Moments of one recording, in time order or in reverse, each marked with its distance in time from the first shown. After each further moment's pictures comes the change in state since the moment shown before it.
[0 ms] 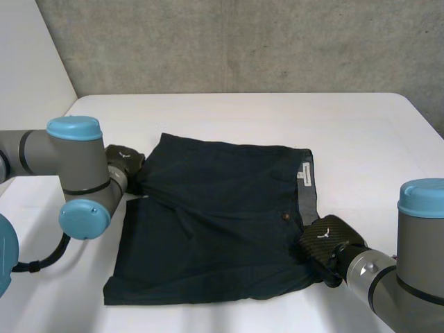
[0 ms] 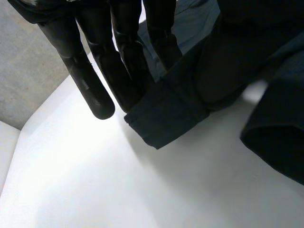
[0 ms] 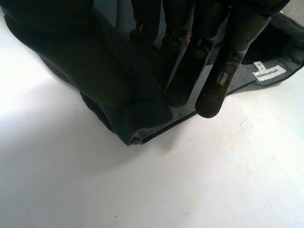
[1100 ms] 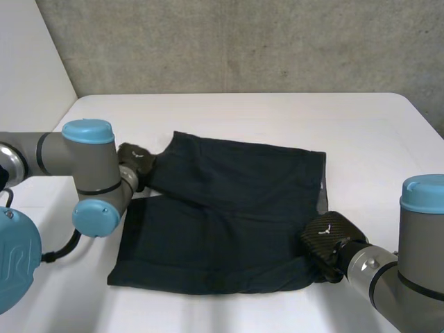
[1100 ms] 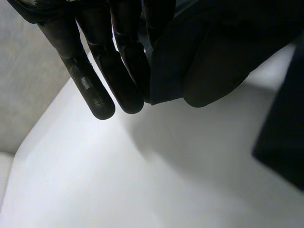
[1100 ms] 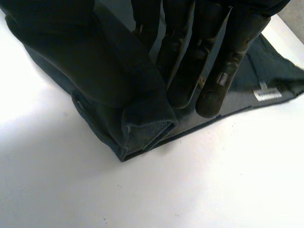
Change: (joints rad) left arm -0.022 -0.087 0.098 0.006 0.024 0.101; right arm -0.006 -0.002 -0.014 0.003 0.000 -0.001; left_hand 0.042 0.075 0.075 0.084 0.054; right_hand 0.000 0.000 0.000 0.000 0.000
